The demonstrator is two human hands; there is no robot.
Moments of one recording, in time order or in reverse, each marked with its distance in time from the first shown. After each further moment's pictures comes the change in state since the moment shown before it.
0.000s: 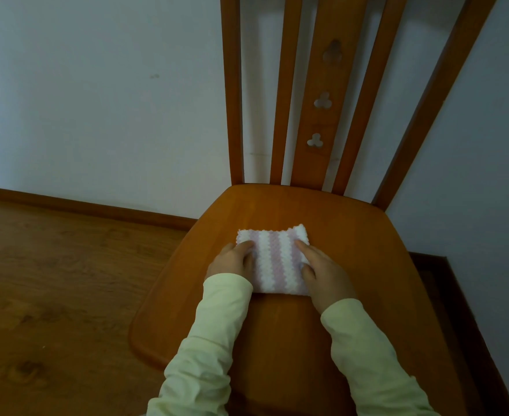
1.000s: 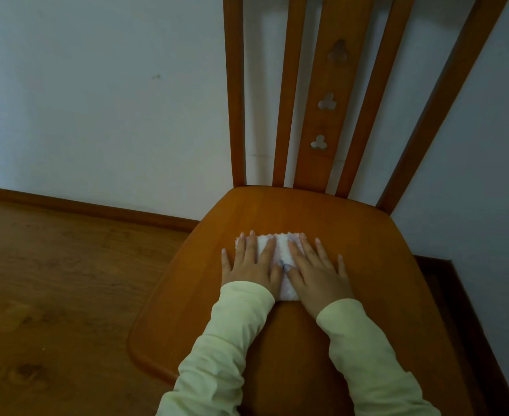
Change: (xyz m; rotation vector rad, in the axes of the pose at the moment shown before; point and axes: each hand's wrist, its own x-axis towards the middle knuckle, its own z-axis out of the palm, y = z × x) left_hand 0.017 0.004 0.033 0.320 -0.090 0.145; right_hand 0.018 0.006 0.011 -0.476 -0.168 -0.021
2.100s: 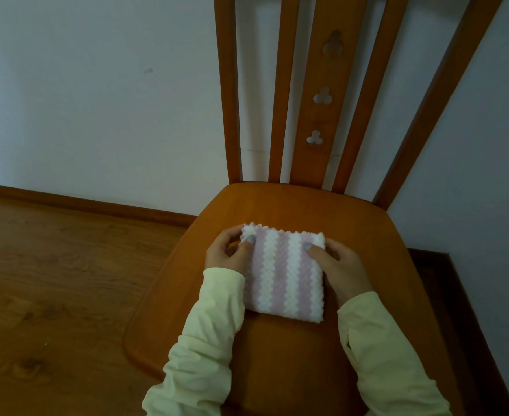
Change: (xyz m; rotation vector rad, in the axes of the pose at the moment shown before) left_hand -0.014 0.000 -0.033 -1.286 0.345 -0.269; right_hand -0.016 0.007 -0.037 1.278 0.173 0.271
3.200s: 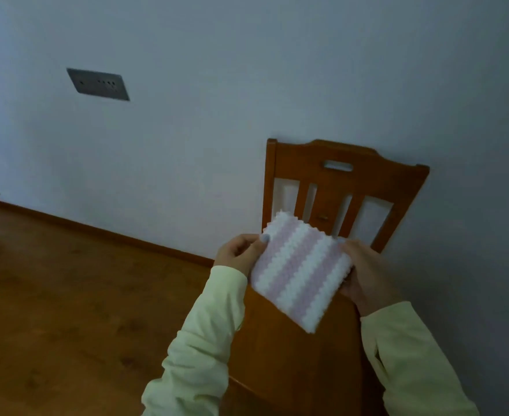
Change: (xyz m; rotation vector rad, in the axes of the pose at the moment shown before) left_hand -0.119 0.424 -0.131 -0.117 -0.129 -0.039; right_hand -0.150 -0.419 -0.025 0.281 -0.034 0.162
